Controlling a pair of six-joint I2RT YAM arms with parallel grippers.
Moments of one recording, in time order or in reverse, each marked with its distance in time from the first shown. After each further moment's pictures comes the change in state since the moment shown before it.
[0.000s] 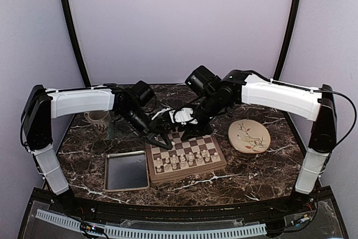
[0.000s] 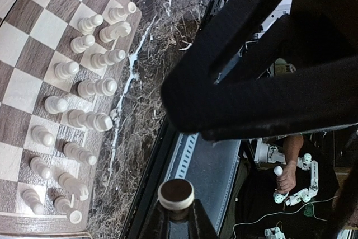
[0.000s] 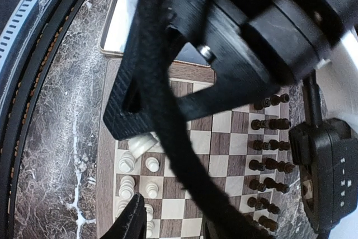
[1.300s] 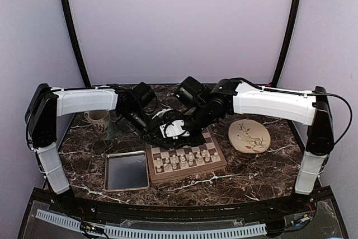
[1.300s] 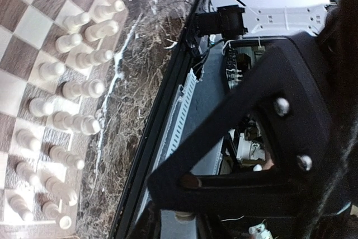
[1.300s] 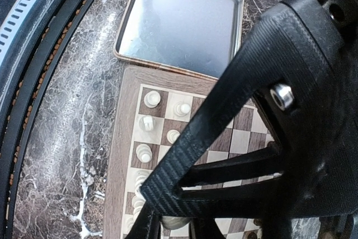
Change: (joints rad) left arm 0.021 0.051 0.023 -0.013 0.108 0.000; right arm 0.103 0.034 -0.008 0.021 0.080 -0.020
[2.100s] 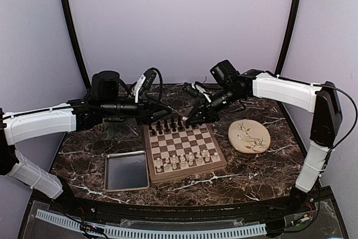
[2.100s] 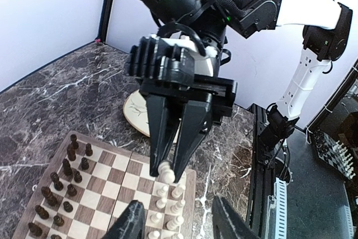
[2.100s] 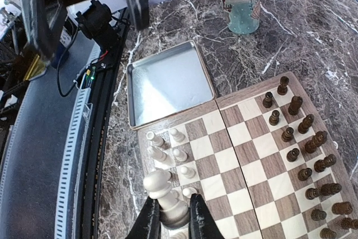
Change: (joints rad) left arm -0.043 -0.515 -0.416 0.882 -0.576 -0.048; right arm -0.356 -0.052 -0.122 0.180 -0.588 0.472
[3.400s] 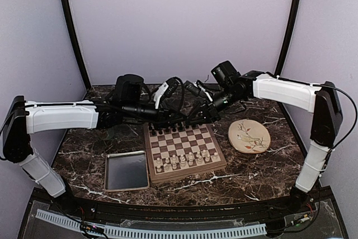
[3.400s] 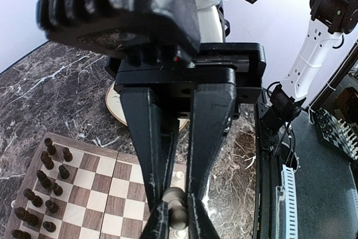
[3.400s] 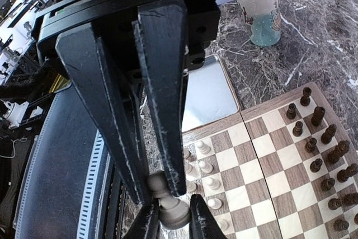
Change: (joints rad) left arm -0.086 0.229 0.121 0.033 0.003 0.065; right arm -0.014 -0.003 -0.029 0.048 -0.153 0.075
